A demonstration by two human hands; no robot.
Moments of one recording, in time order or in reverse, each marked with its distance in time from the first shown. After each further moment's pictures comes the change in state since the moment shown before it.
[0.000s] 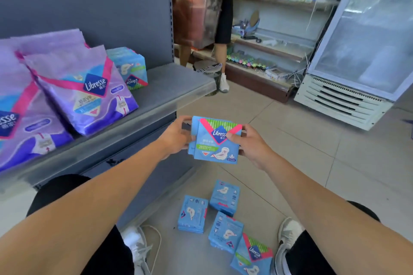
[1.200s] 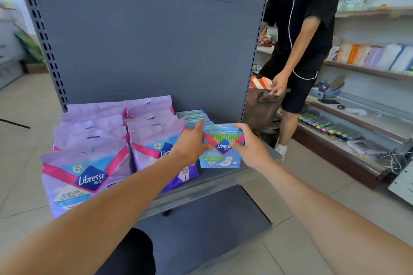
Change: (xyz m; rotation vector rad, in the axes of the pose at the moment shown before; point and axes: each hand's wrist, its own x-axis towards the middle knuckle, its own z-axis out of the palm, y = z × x) left_hand 0.030 0.111 -0.164 0.753 0.589 0.032; right_hand 0.135 -0.178 0.149 -0.611 -0.281 -0.587
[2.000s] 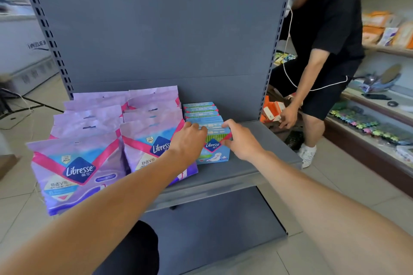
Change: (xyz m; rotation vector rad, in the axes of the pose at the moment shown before) left_hand 0.028 -0.005 0.029 0.699 0.024 -0.003; right_hand 0.080 0.038 0.035 -0.258 -0.193 -0.179
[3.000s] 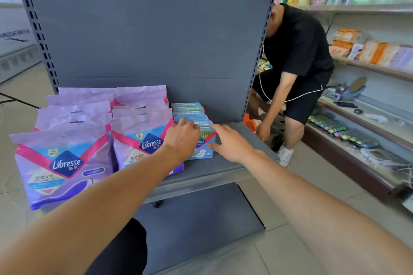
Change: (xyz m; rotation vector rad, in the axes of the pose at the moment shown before) left_hand -0.006 0.014 -0.012 0.091 0.040 0.016; right_hand -0.031 -0.017 -0.023 -0.209 -0.096 -0.040
